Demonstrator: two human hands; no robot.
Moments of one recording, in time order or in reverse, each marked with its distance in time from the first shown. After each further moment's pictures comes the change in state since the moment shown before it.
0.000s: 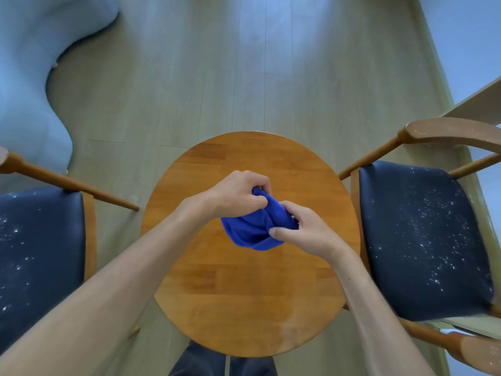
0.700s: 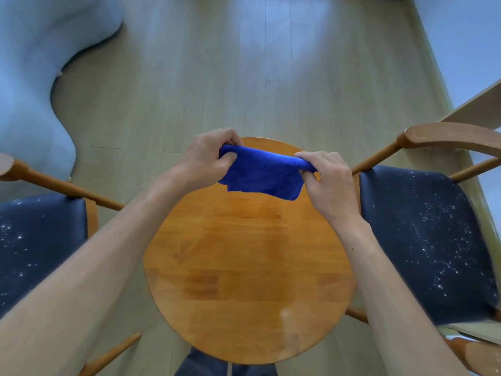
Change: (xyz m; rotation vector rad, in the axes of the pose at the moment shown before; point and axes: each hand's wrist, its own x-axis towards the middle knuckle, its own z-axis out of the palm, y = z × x) left_hand 0.004 -0.023 -0.056 0.057 0.491 0.153; right_hand 0.029 -0.037 -0.042 -0.591 0.743 -0.355
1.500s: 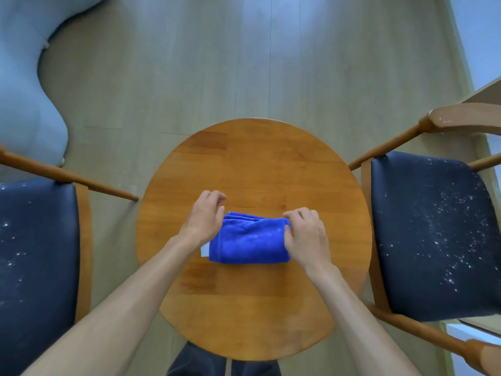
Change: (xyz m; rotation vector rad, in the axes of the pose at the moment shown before) left_hand -0.070 -0.108 0.121 0.058 -0.096 -0.433; right_hand -0.099 0.034 0.096 -0.225 -0.338 0.222
